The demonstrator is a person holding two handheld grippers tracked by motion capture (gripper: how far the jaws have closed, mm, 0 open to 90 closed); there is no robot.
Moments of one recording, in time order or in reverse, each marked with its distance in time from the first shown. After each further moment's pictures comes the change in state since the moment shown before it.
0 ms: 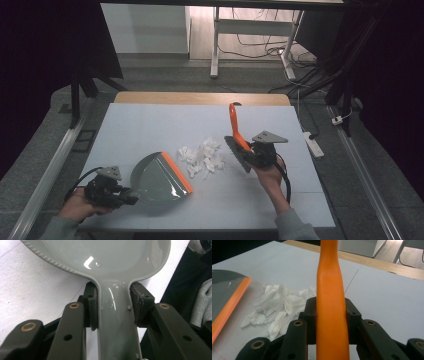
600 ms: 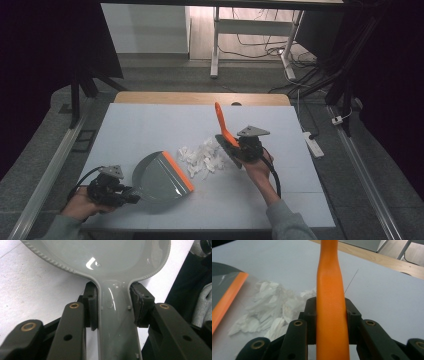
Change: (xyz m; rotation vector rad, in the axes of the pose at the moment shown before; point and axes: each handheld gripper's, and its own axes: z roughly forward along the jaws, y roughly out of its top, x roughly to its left) left arm 0.004 0.002 0.005 -0.006 -0.004 -0.012; right arm 0.011 0.012 0.042 0.076 -0.001 -0.059
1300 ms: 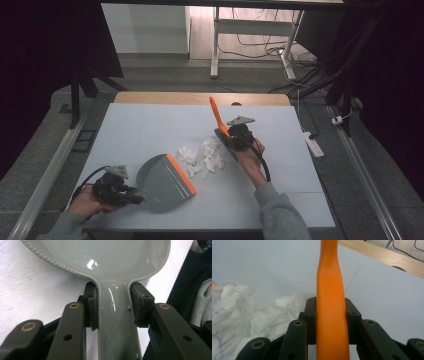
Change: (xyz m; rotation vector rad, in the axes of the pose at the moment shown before) left arm 0.005 0.005 0.011 0.034 -0.042 0.021; right arm -0.011 0.019 0.043 0.118 -0.098 0.006
